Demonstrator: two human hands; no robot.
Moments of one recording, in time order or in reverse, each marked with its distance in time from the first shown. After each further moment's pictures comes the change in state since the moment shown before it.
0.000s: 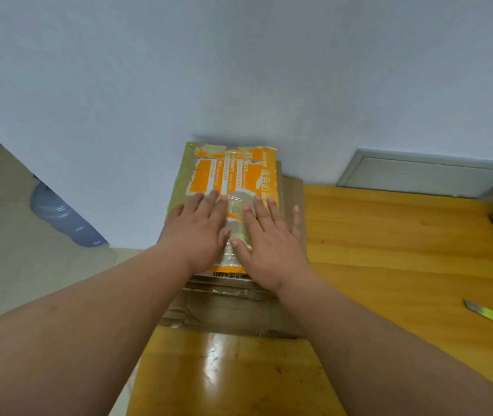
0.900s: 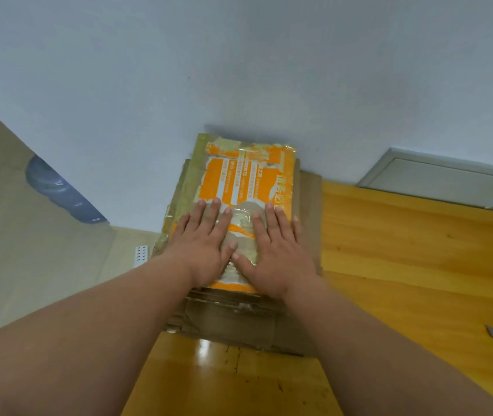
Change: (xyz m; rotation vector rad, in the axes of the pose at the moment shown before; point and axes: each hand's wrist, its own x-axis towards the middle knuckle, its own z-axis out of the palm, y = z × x) left_hand 0.021 -0.015 0.072 -0.130 -0.157 -0.060; right_hand 0.027 0.013 0.045 -0.021 -0.218 -0.010
